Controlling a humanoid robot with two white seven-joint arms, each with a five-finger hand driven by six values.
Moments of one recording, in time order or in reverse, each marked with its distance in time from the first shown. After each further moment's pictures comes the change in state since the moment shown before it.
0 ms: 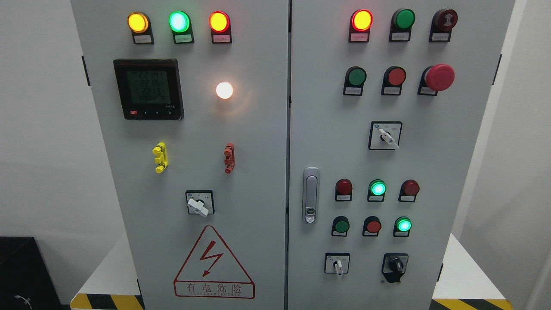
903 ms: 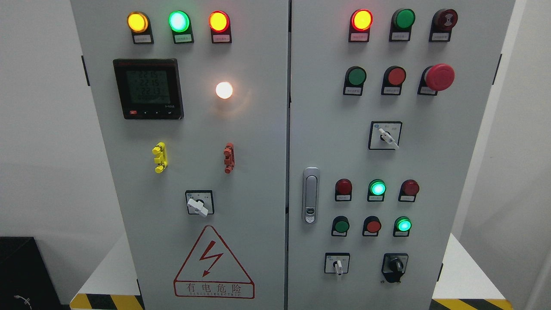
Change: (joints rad) left arm 0.000 0.000 0.000 0.000 0.000 0.000 0.000; right arm -0.091 -0.010 -0.024 -0.179 0.095 0.099 0.120
